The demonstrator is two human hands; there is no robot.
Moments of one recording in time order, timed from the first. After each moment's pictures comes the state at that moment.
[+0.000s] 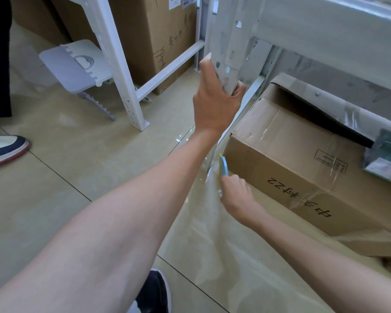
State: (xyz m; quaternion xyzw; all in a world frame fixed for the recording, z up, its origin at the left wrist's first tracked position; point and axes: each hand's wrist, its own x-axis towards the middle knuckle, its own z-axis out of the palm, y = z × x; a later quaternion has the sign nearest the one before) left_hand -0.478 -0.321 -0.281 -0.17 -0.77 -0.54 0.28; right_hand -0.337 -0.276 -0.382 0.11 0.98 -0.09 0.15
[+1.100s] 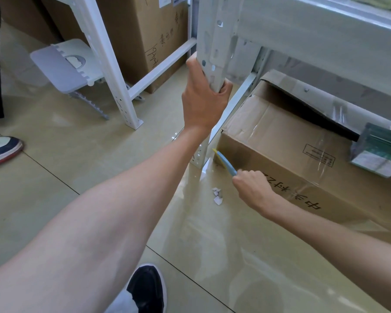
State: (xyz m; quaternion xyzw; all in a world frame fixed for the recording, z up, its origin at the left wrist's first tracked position) left_hand -0.481 -0.319 -0.285 -0.18 -0.77 -0.55 0.28; right_hand -0.322 -0.219 -0.372 -0.04 0.98 0.13 0.15
